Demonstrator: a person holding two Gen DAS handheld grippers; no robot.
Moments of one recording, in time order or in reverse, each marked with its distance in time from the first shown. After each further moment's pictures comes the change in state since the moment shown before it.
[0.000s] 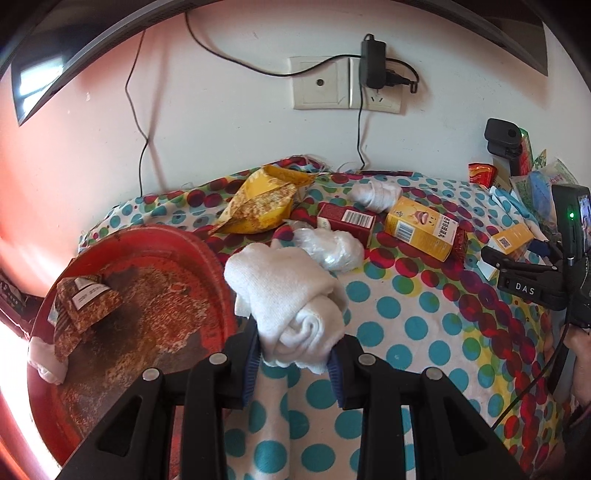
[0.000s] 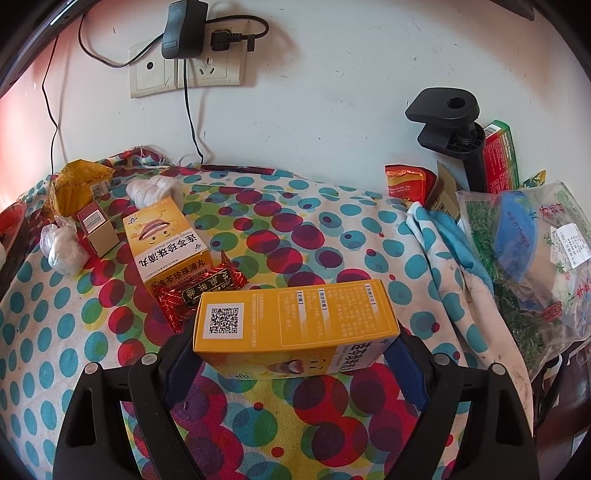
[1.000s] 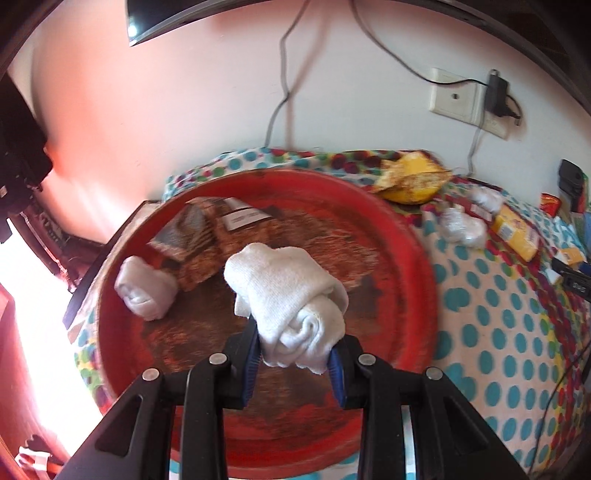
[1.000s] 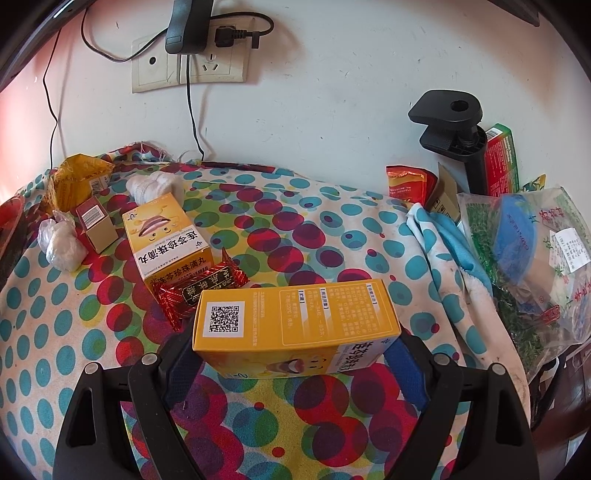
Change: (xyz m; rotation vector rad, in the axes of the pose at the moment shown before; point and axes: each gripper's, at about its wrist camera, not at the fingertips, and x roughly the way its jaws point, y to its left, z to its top) left arm -0.035 0.132 -0.058 -0.215 0.043 0.201; right arm 0.000 0.003 0.000 -0.014 0.001 -0.009
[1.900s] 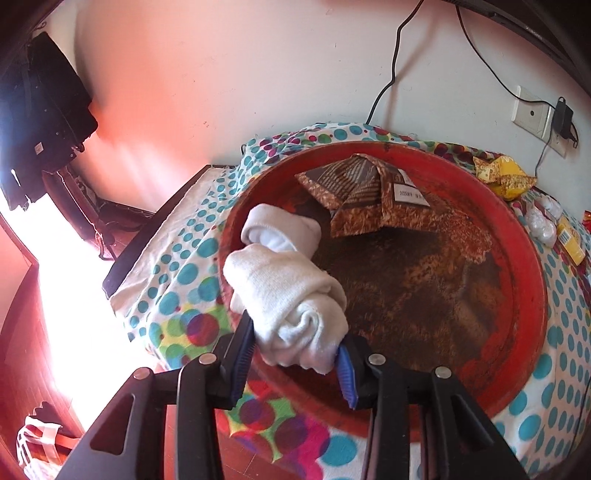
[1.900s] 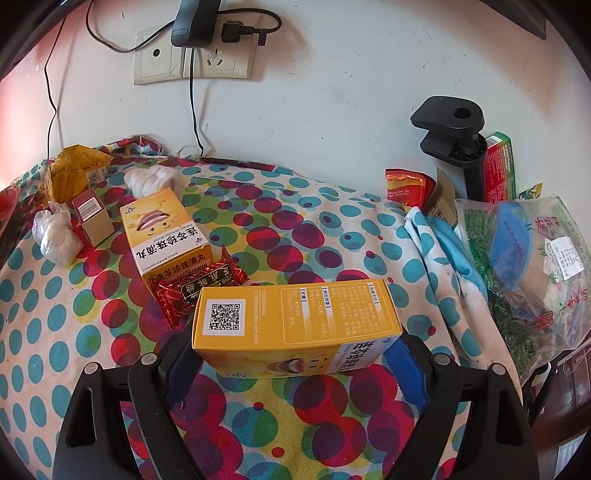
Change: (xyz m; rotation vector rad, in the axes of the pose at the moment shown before) left arm -0.003 0.122 -0.036 -0.089 0.049 0.092; right arm 0.002 0.004 0.001 -0.030 0.002 -0.027
